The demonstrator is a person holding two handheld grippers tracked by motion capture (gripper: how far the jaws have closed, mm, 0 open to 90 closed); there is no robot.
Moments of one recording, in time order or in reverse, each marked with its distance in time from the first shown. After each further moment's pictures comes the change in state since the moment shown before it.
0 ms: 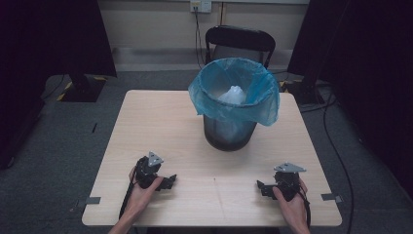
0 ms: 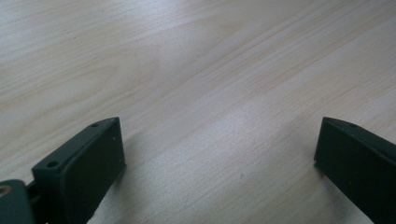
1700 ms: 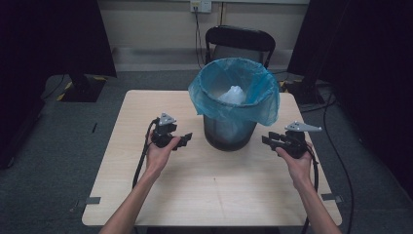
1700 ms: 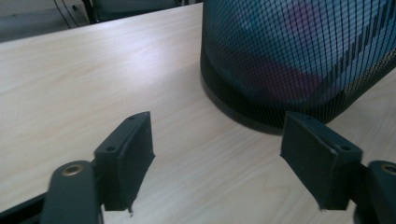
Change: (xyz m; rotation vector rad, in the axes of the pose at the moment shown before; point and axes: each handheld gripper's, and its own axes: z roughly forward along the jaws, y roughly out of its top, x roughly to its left) left arm 0.018 0.130 0.024 -0.215 -0.074 -0.053; right arm -0.054 0.113 -0.008 -0.236 0.191 0.015
